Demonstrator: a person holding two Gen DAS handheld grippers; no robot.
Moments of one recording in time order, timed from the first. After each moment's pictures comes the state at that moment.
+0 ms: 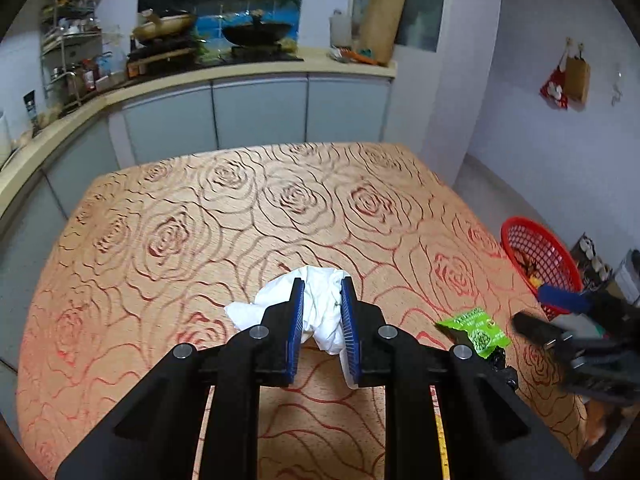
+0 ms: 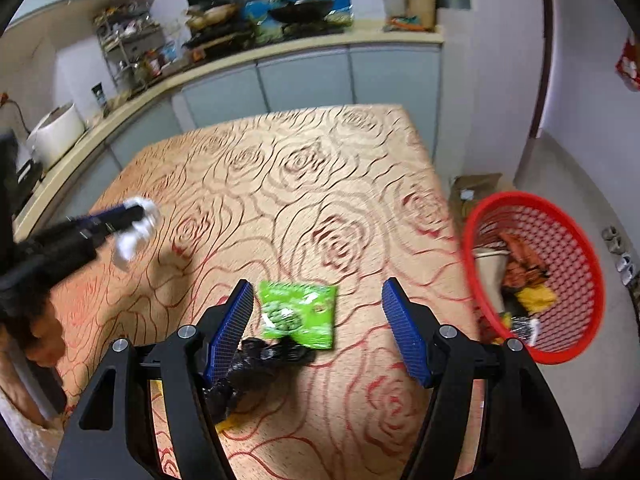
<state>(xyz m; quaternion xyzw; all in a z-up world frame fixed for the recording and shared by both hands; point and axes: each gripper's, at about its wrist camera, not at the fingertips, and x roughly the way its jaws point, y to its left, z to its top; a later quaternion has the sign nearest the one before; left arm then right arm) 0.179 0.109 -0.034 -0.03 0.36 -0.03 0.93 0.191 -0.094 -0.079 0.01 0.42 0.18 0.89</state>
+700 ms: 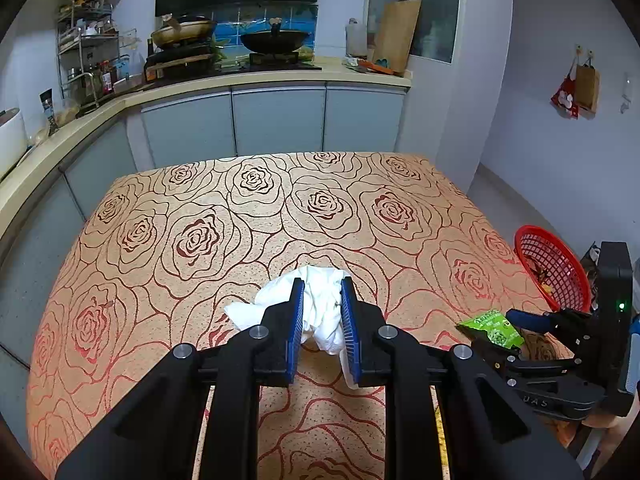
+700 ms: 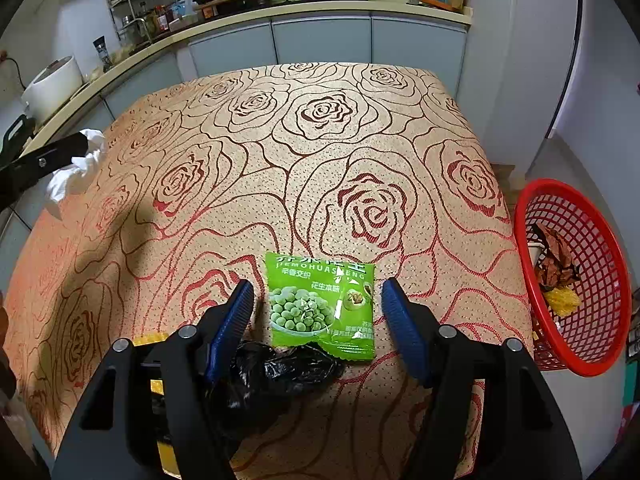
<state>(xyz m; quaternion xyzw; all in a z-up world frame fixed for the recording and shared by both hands) 0.171 0.126 -0.032 -0.03 0.35 0.00 0.94 0.208 -0.066 -0.119 -0.04 0.46 0.19 0.87</state>
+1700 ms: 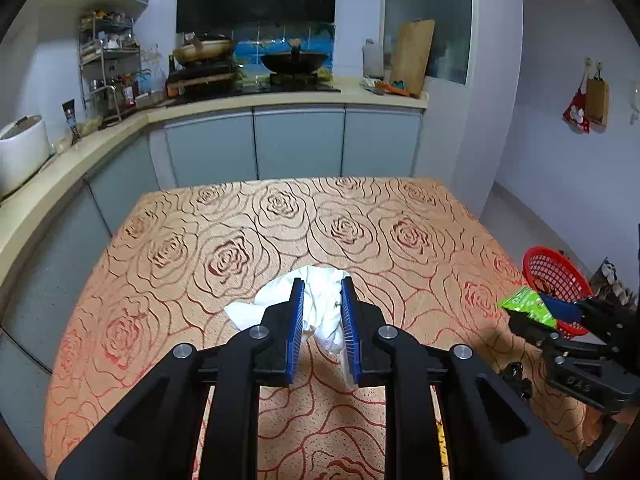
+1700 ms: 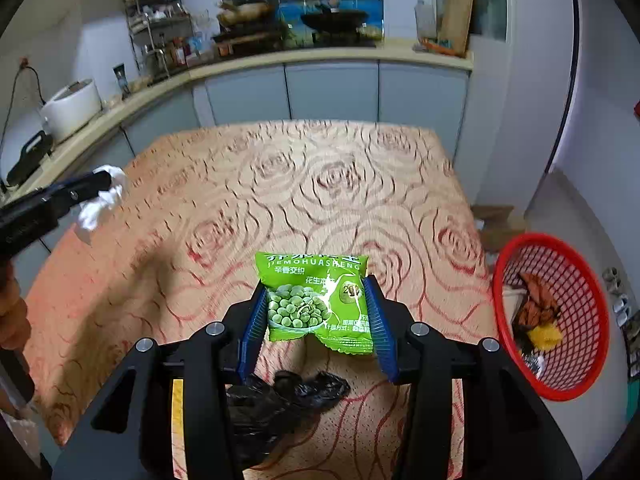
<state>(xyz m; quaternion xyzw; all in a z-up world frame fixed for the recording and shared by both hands) 0.154 0.136 -0.007 -0.02 0.32 0.03 0.95 0.191 -0.065 -0.057 -0.03 0.37 0.20 0.91</state>
